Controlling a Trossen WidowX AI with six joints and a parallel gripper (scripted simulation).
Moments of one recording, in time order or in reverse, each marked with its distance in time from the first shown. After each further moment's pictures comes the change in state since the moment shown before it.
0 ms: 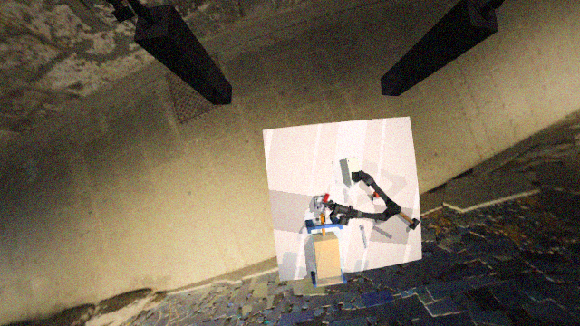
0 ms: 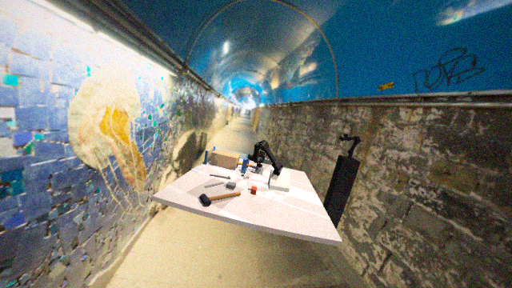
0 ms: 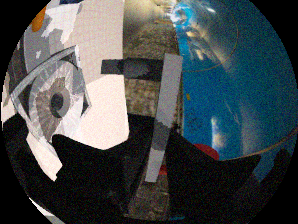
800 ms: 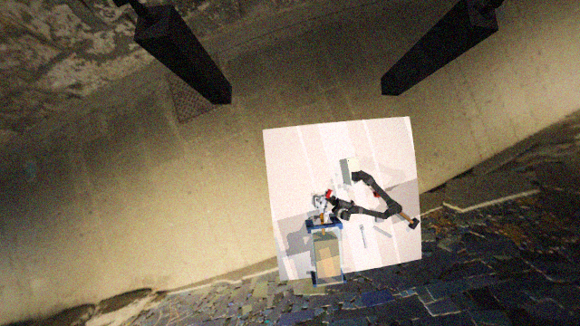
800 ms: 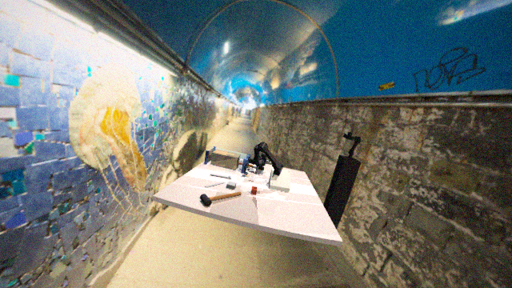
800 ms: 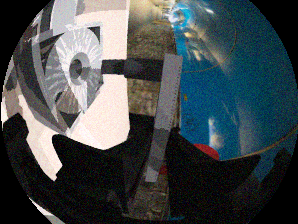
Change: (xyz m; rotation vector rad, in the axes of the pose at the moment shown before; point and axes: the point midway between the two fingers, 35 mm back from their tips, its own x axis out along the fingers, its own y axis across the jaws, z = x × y) arm -0.012 0.021 -0.031 -0.013 -0.007 -0.022
